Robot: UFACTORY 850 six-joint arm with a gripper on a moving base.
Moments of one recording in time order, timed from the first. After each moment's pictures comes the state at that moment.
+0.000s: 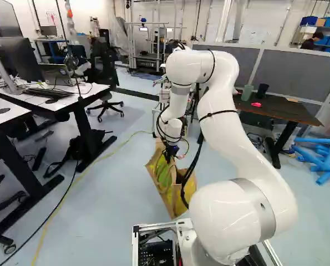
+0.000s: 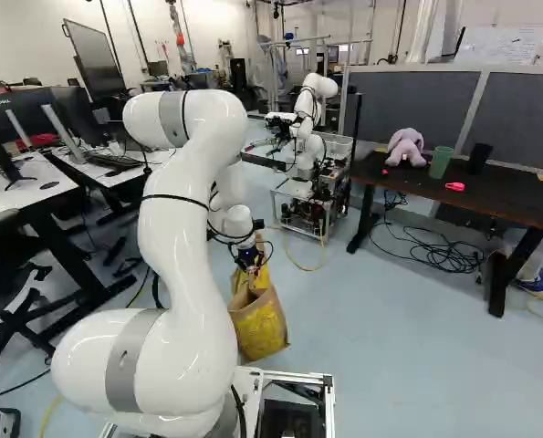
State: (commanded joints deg) arm 4.7 -50.6 -56.9 10.9 0.4 -23.5
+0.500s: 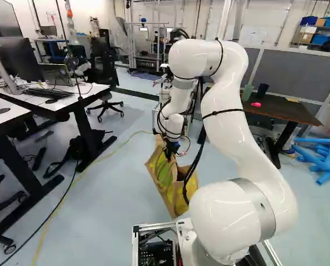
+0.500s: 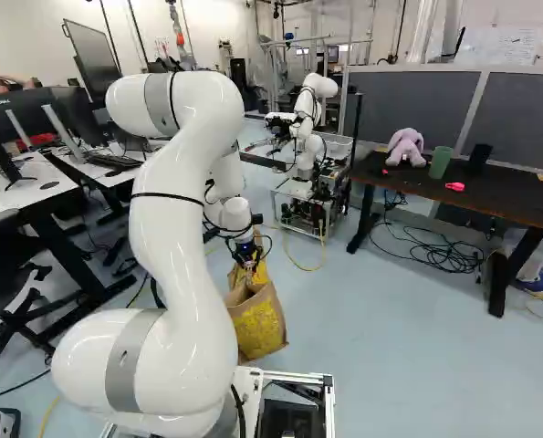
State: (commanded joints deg) arm 4.6 -45.1 -53.9 10.9 -3.1 -23.5
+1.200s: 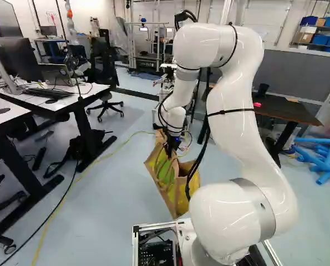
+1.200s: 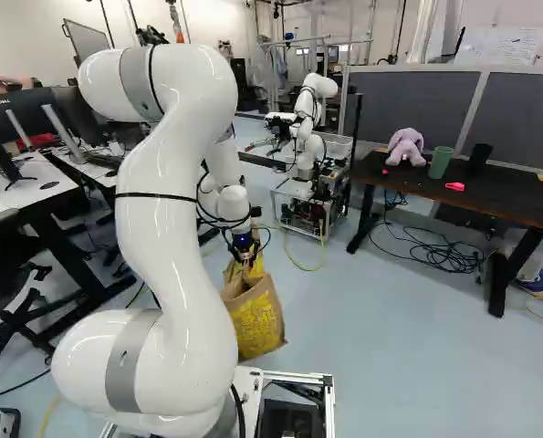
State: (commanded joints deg) arm 4.5 -37.5 -50.8 10.9 -9.6 -23.5
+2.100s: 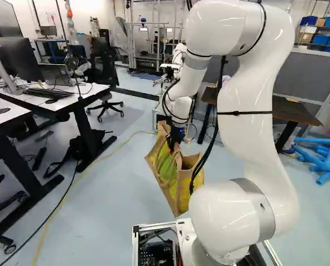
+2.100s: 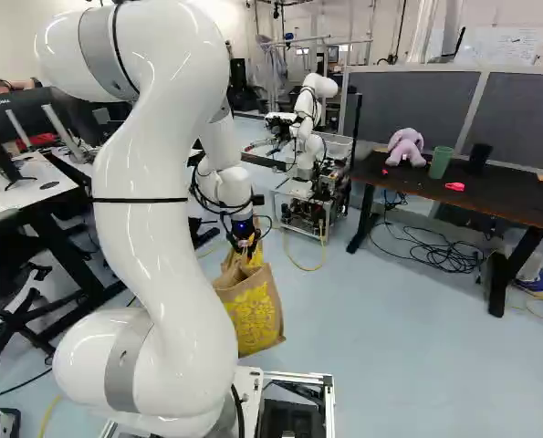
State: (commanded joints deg) arm 2.2 -27.9 -48.2 13.2 -17.3 -23.5
